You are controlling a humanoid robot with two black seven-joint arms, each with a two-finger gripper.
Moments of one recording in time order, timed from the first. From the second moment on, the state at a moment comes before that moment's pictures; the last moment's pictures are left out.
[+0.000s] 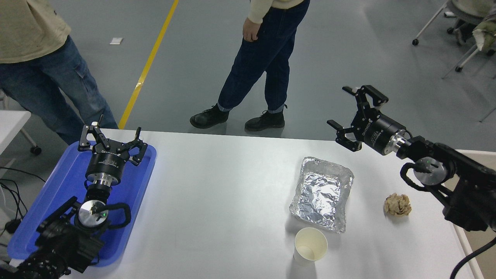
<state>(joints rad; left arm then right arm) -0.55 0.16 -1.10 -0.44 -0.08 -0.64 -0.35 0.95 -0.54 0.24 0.82 -0.17 0.45 0.15</state>
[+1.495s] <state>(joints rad) -0.55 0.17 -1.10 -0.44 -0.08 -0.64 -0.35 2.60 -0.40 -1.39 1.64 -0.29 0.77 0.15</state>
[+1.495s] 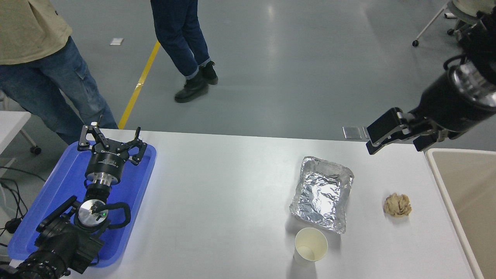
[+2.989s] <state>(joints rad) -0.55 0.16 -1.10 -0.44 -0.08 -0.64 -0.35 2.24 -0.29 -1.31 1.58 -0.16 0.78 0.15</state>
